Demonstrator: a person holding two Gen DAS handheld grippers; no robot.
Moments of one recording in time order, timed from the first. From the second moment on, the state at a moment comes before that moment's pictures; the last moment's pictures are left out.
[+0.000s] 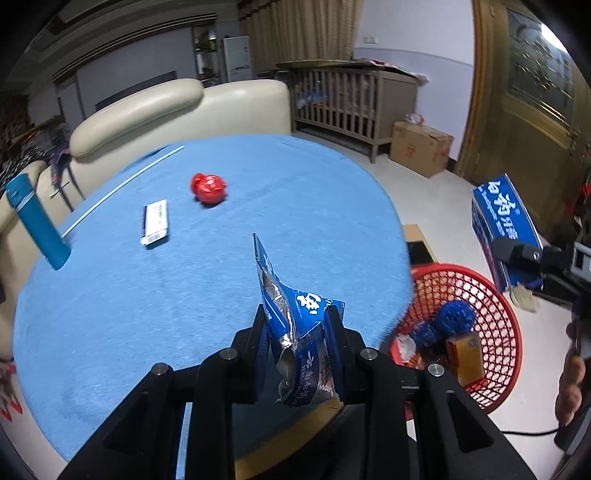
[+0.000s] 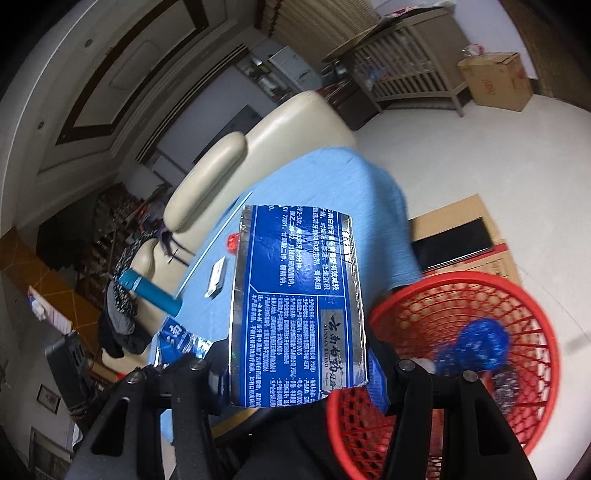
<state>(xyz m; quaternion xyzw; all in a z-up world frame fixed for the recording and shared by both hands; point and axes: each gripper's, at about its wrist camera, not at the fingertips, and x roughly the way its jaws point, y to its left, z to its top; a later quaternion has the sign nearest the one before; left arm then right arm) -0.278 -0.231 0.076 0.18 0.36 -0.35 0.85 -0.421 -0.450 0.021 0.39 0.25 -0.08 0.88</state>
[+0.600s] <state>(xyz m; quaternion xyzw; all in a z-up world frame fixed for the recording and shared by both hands) -0.306 -0.271 0.069 0.20 0.36 -0.40 0.82 -0.474 -0.504 -0.027 0.41 0.27 -0.17 0.85</state>
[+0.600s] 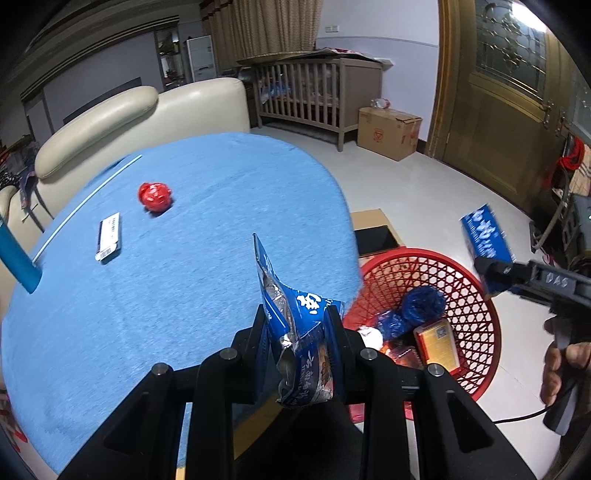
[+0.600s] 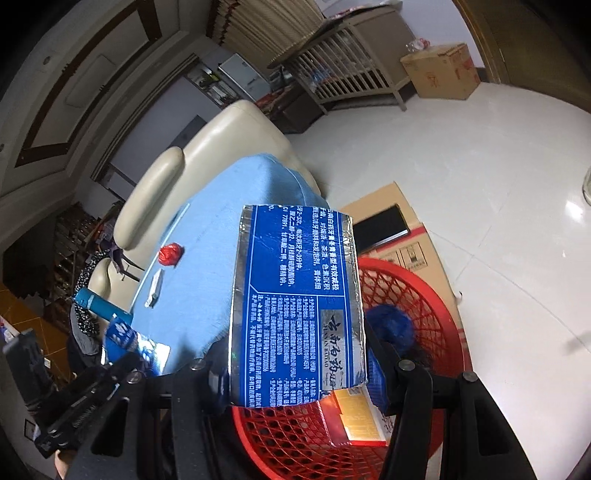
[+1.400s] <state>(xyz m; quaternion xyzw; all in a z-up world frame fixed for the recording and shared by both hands) -0.336 -0.330 0.063 0.24 0.36 -0.45 0.78 -0.488 -0.506 -0.079 0.43 0.35 -0.20 0.81</state>
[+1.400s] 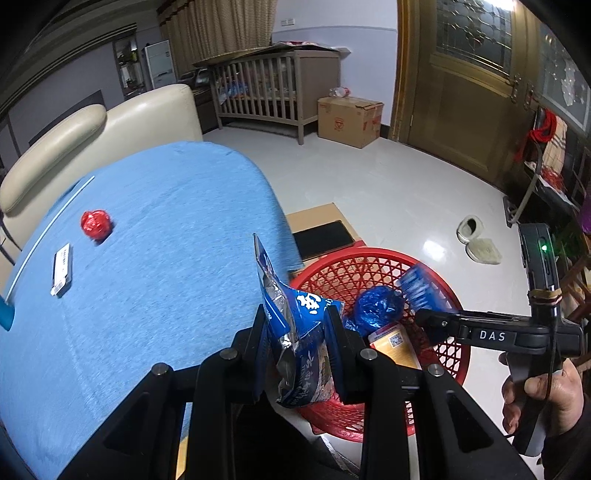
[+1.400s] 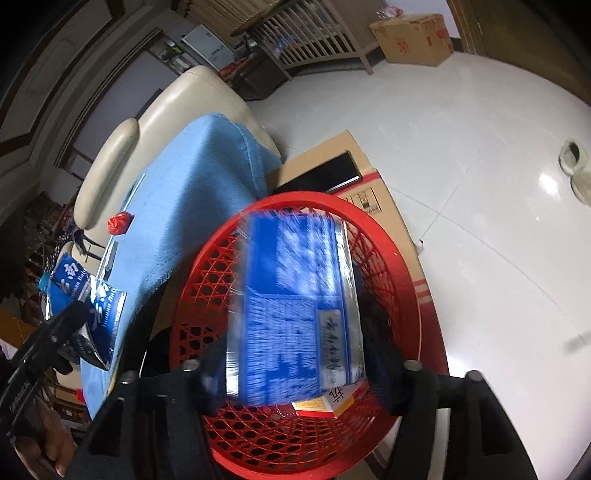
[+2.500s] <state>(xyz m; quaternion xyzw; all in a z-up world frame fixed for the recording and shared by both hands) -0.363 -0.381 0.030 0.30 0.38 -0.48 0.73 -0.529 -0.533 -0.035 0.47 0.23 -0.23 0.82</state>
